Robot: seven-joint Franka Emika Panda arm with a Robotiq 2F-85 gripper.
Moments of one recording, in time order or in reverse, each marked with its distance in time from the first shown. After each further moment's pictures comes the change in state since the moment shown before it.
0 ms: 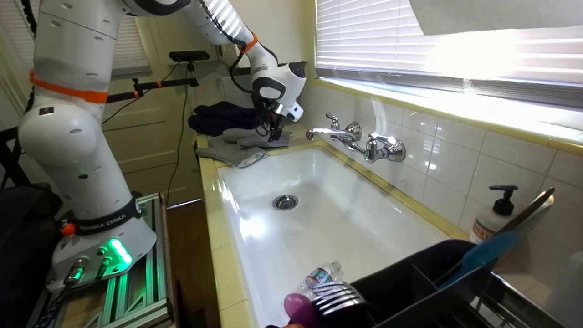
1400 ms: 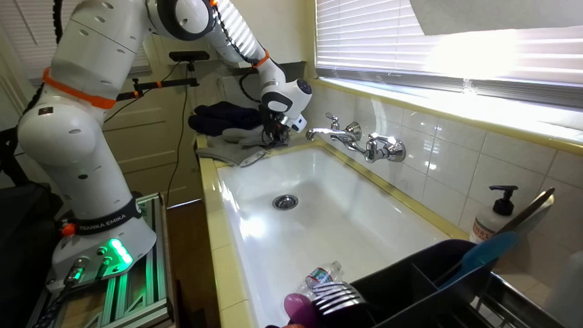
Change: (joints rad) arm -0.011 0.189 0.034 0.157 0.008 0.000 -0.005
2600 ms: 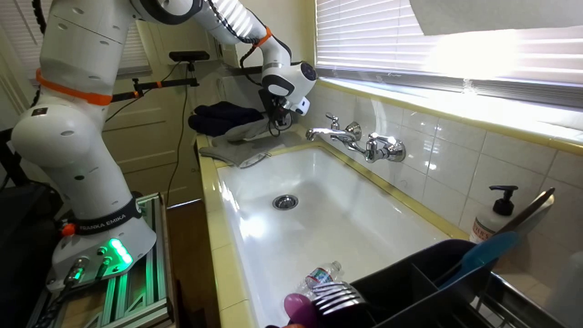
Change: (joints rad) arm -0.080 -0.126 0.041 -0.025 0.141 -0.096 -0.257
